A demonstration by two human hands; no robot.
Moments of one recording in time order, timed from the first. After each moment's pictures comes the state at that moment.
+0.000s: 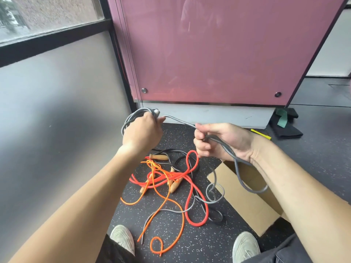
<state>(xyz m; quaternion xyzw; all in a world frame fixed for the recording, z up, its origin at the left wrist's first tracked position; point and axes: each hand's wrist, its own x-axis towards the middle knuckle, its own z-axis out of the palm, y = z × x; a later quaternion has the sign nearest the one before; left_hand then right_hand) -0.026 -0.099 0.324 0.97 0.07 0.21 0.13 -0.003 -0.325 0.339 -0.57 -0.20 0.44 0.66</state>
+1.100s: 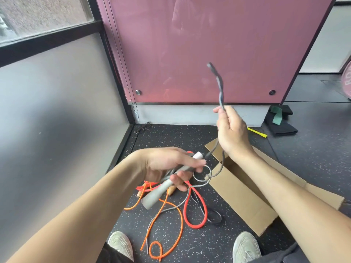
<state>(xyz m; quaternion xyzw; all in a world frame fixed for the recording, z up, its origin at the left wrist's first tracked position) -0.054 -0.144 0.335 0.66 -0.08 -0.46 0.59 0.025 -0.334 0.294 -0.83 -0.10 -0.24 0.50</state>
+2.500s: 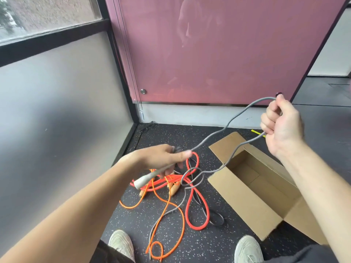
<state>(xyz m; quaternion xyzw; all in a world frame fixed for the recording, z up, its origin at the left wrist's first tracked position) -0.023 -0.104 0.296 0.89 -0.06 -0.26 0.37 0.034 -0.395 0.336 -0.54 0.02 -0.13 0.83</state>
